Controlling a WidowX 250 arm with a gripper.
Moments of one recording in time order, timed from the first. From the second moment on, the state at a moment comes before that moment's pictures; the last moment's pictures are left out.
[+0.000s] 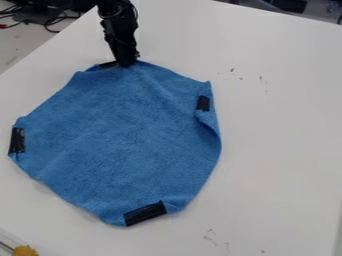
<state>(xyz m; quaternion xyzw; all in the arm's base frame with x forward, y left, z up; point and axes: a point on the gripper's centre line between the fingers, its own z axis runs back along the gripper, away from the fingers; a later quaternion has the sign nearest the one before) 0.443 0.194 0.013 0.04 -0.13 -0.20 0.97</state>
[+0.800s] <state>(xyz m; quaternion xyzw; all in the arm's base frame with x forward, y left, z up) 0.451 0.181 0.057 0.13 -0.16 -0.16 0.97</state>
